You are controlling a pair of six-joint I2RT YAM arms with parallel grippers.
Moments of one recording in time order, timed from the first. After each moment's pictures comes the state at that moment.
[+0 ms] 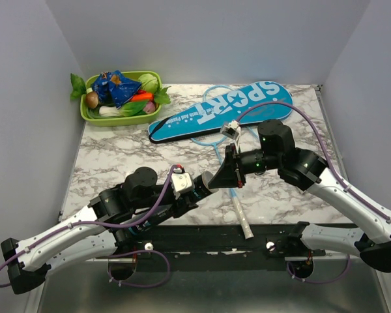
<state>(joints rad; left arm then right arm) -1.01 0.68 0.70 -0.39 0.25 0.09 0.83 1.10 1.19 -0.49 -0.75 0.40</state>
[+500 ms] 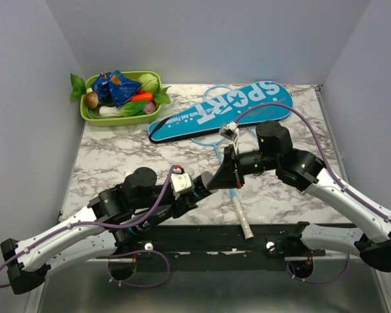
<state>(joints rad) -1.01 0.67 0.70 -0.39 0.25 0.09 0.84 1.11 1.16 -0.46 -0.76 0.41</state>
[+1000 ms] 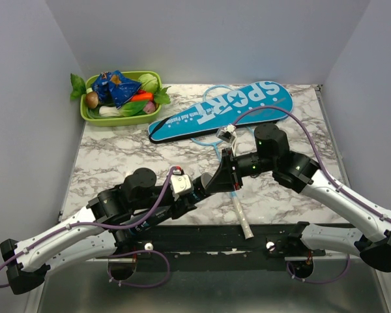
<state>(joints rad) -1.01 0.66 0.70 -0.41 0.25 0.10 0.84 1.11 1.09 -0.35 -0.83 0.46</state>
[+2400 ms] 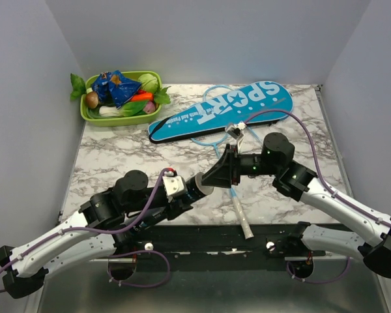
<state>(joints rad) -1.01 0.59 0.69 -0.44 0.25 0.11 0.82 1.06 0.89 0.06 -0.73 0.64</state>
